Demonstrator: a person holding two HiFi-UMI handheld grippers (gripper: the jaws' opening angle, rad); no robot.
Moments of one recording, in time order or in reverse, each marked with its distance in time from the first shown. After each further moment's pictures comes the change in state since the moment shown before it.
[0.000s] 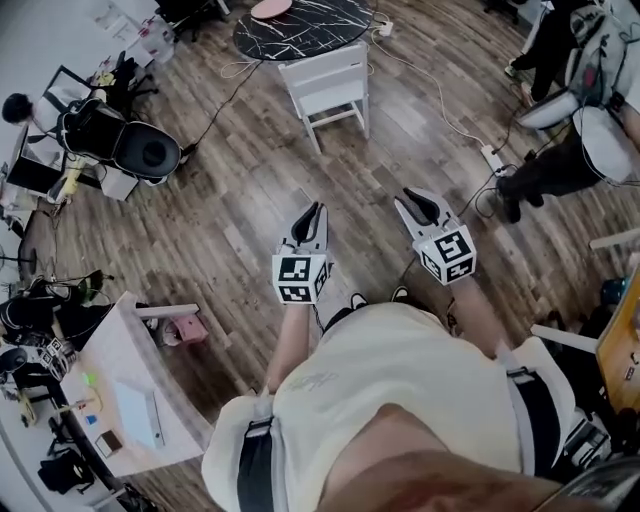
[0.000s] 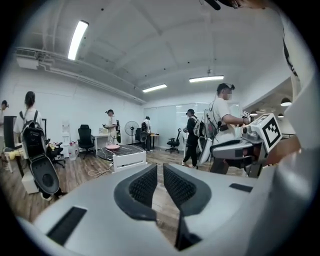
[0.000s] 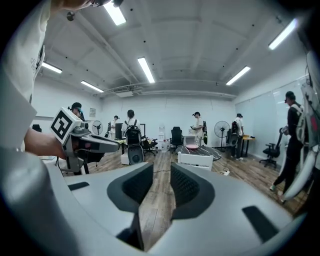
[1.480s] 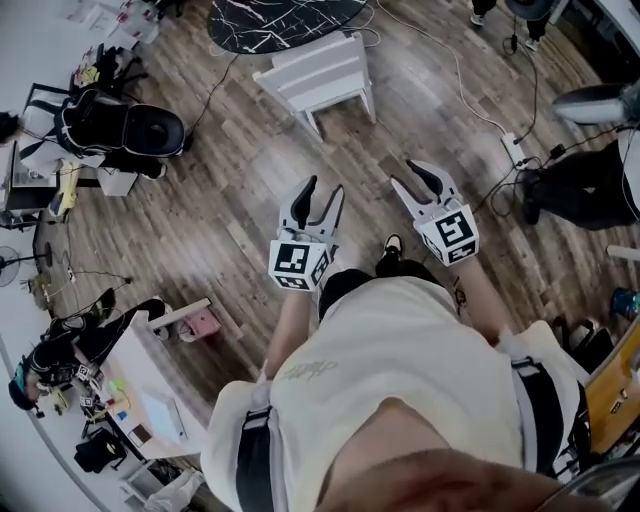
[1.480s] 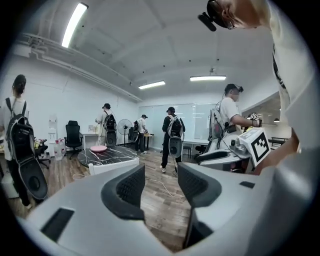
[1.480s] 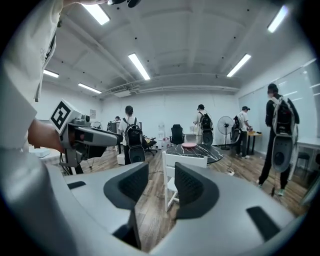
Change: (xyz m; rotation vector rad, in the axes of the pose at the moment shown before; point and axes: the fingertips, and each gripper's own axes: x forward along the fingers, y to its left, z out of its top) left arm 0.247 0.030 0.034 -0.017 -0.015 -0.073; right arm 0.159 -0.199 -0.011 0.024 0.008 0.067
